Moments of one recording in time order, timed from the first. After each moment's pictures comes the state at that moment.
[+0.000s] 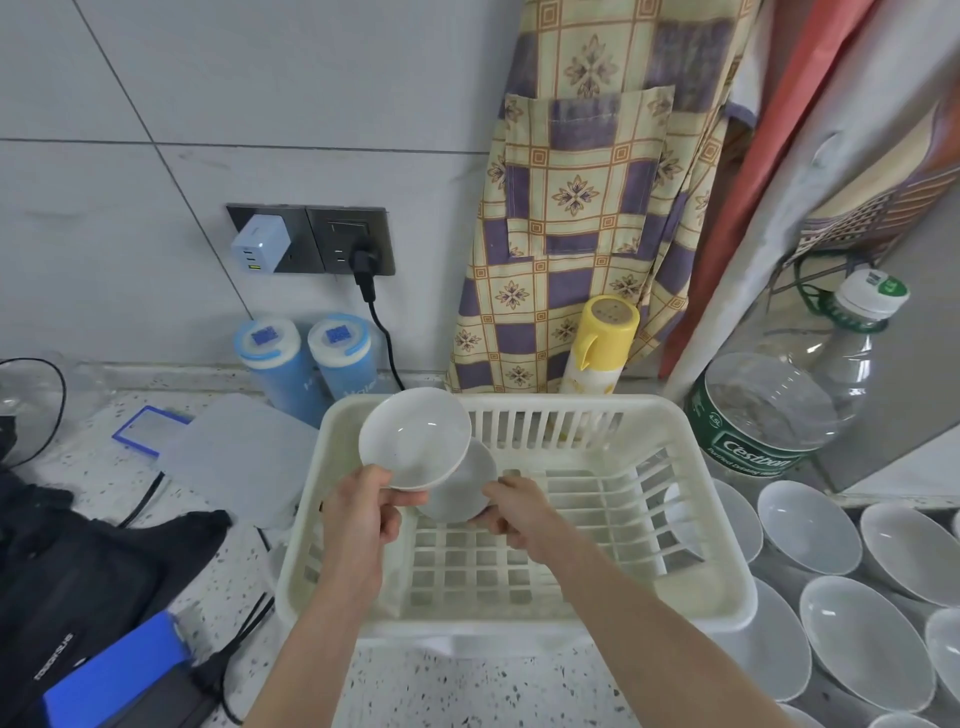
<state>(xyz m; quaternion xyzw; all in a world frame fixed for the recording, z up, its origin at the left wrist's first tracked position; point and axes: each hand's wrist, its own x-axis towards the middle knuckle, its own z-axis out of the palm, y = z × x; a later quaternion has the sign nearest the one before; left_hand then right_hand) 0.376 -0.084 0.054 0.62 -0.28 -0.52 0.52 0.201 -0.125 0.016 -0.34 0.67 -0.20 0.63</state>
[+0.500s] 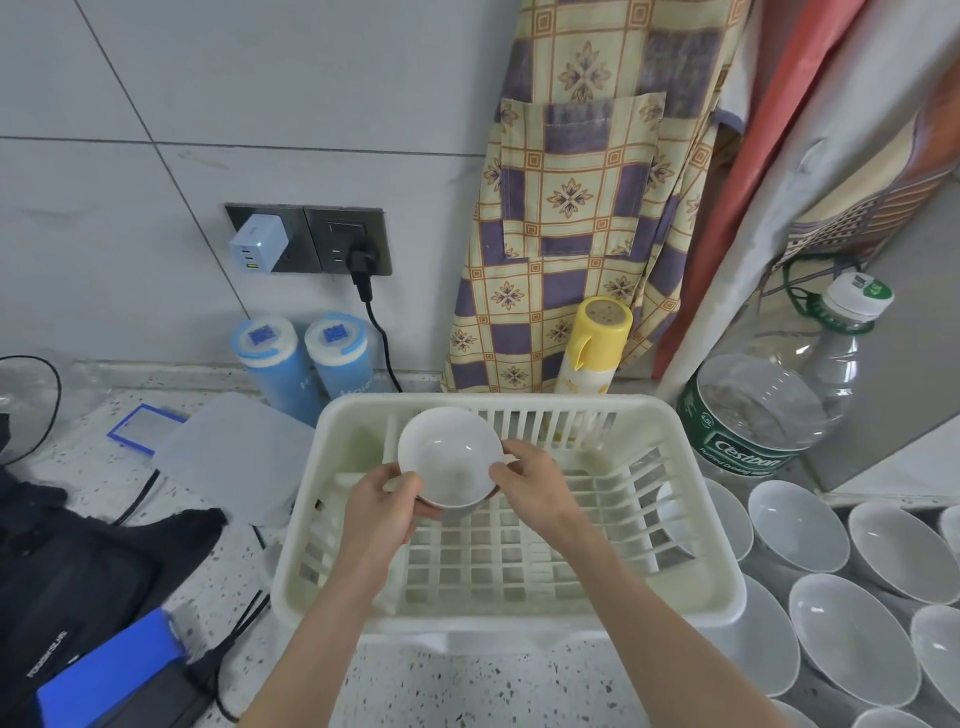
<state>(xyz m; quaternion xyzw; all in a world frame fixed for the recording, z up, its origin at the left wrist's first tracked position) 0.360 -0.085 0.055 0.67 -0.36 -0.50 0.42 0.184 -0.118 0.052 -0.54 0.63 -0.29 0.48</state>
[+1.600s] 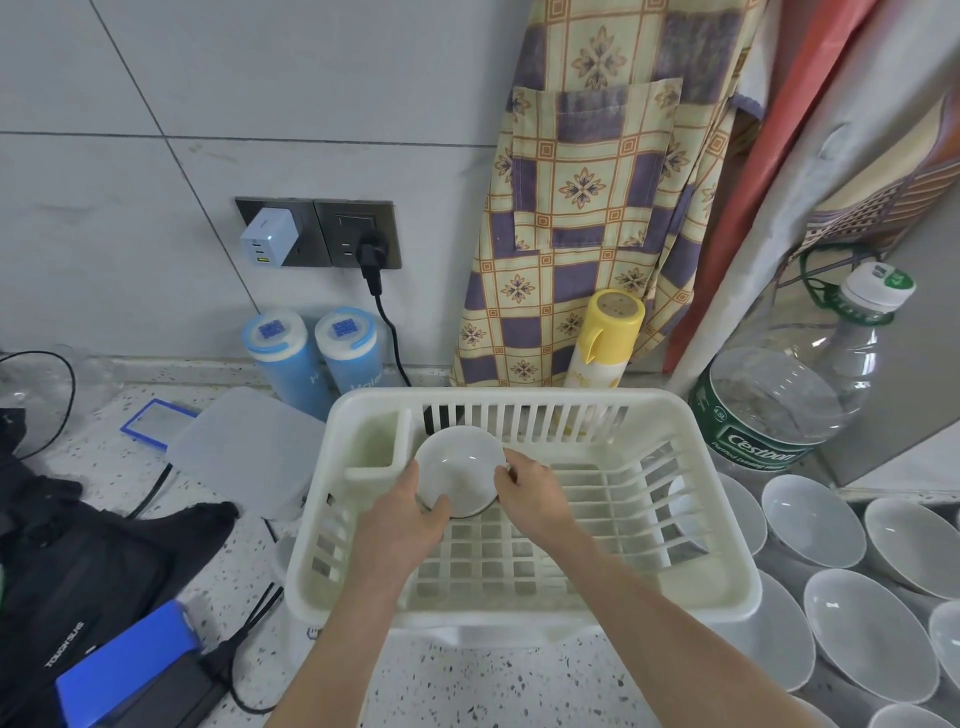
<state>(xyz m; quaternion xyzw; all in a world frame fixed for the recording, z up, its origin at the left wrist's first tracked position) 0.366 -0.087 0.015 0.74 -0.56 -0.34 0.19 0.195 -0.118 0.017 -0.61 0.66 -0.21 0.38</state>
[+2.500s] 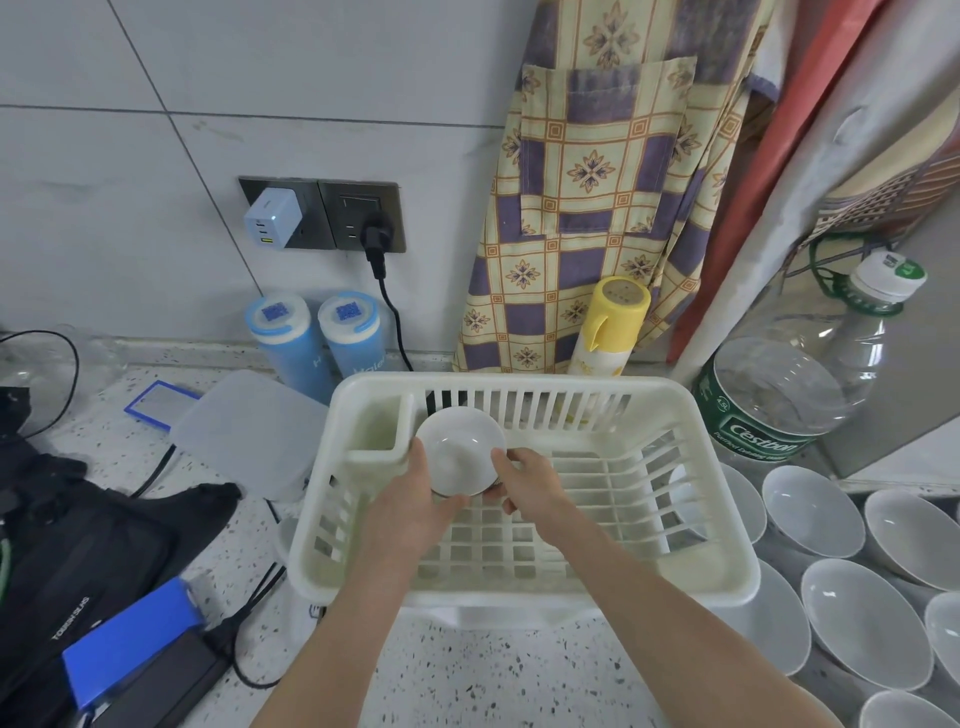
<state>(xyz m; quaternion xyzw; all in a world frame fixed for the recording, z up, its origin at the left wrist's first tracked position) 0.360 -0.091 0.004 0.76 -0.59 -0.27 0.09 0.200 -0.116 0.019 -0.43 0.69 -0.24 0.54</state>
